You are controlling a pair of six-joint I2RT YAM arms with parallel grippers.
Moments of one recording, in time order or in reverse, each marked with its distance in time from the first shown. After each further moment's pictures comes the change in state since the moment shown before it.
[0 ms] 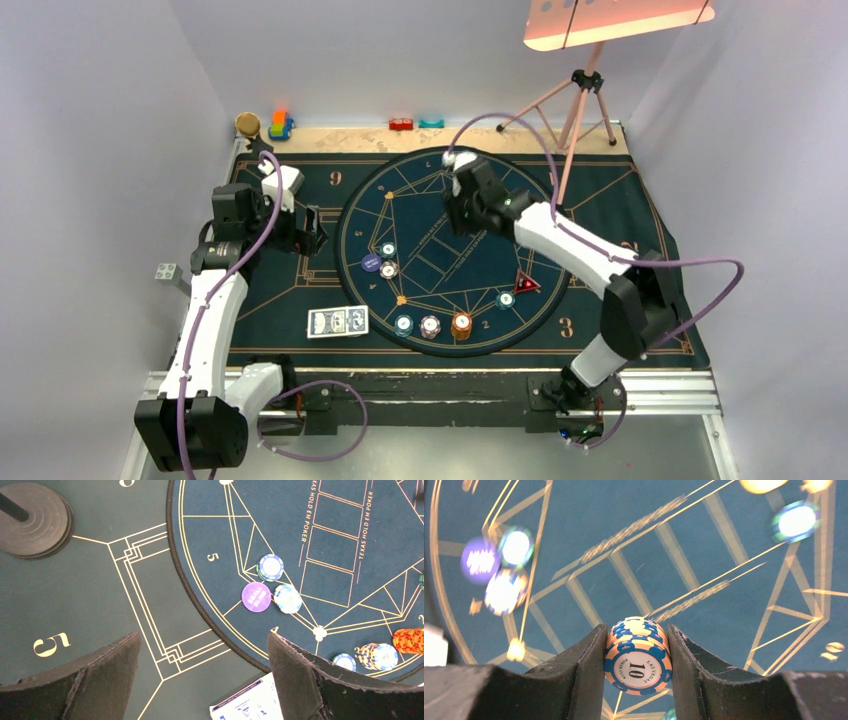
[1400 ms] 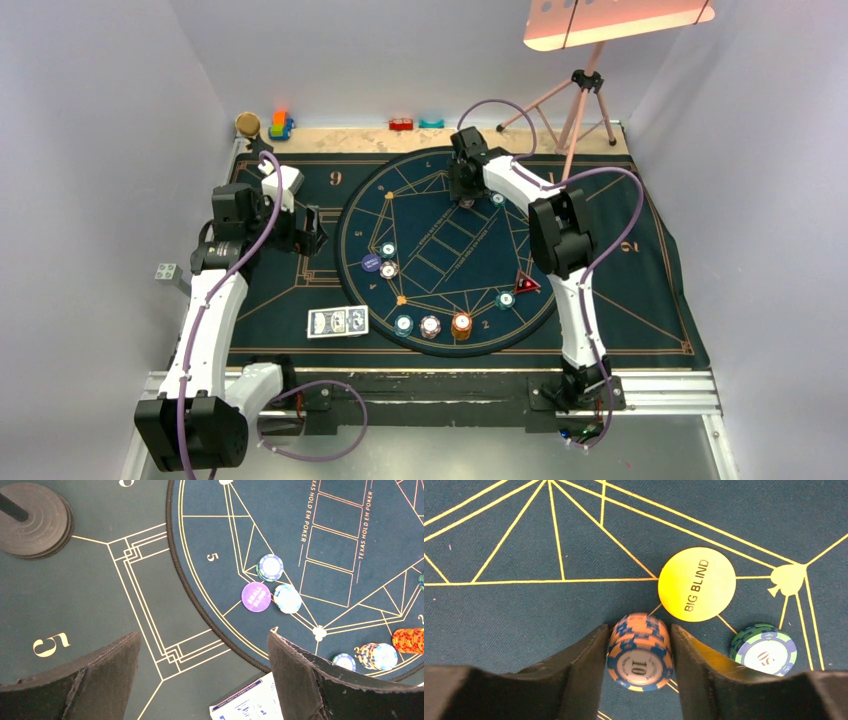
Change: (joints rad) left arm 0.001 0.000 0.000 0.000 0.002 0.000; right arm -0.276 0.726 0.641 -0.075 0.055 0.077
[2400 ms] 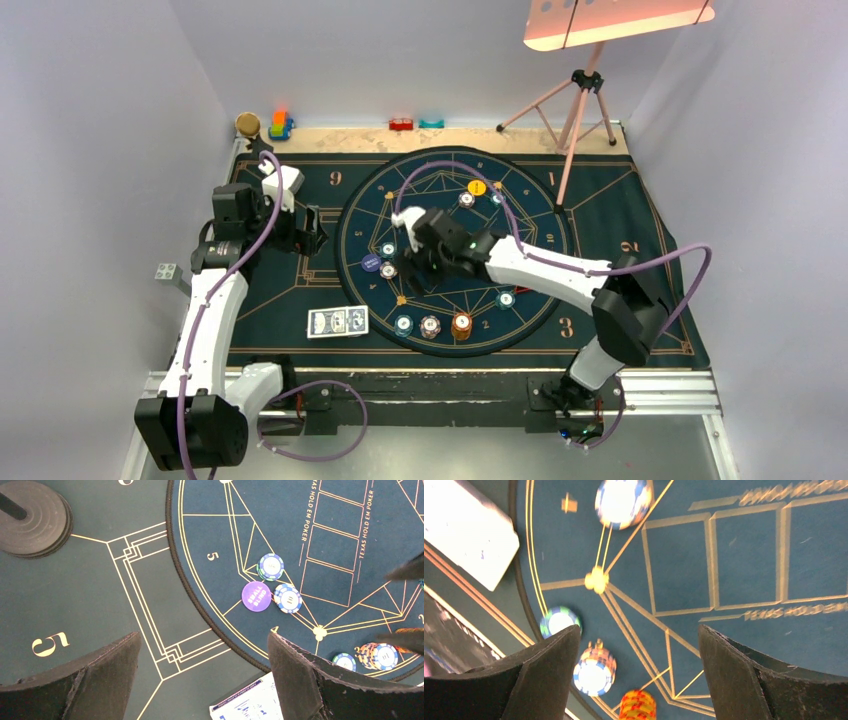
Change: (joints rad) left arm 0.000 0.006 0.000 0.000 0.000 0.000; right arm 0.463 -0.682 -0.666 0.138 -0.151 -0.104
